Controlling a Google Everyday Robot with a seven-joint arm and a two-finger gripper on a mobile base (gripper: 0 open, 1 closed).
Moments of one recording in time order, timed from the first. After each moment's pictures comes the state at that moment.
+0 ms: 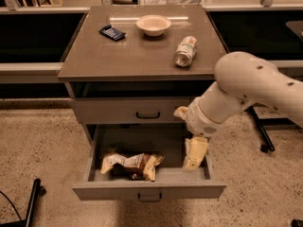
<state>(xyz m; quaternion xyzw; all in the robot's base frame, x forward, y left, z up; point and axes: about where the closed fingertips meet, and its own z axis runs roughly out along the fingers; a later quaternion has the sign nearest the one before) 0.460 -0.088 0.735 -0.70 0.68 0.15 0.16</state>
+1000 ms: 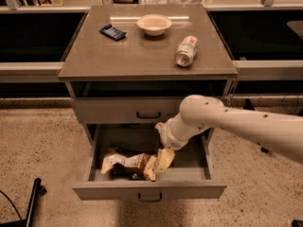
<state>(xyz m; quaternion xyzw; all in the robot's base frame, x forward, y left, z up) 0.531 -0.024 0.588 -0.67 0.70 0.16 0.20</state>
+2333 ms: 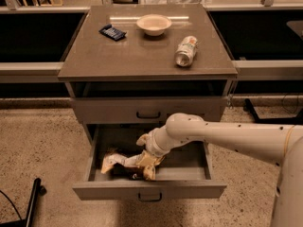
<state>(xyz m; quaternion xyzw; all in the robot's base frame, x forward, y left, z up) 0.556 0.036 0.529 -0.67 0.67 0.17 0.28</state>
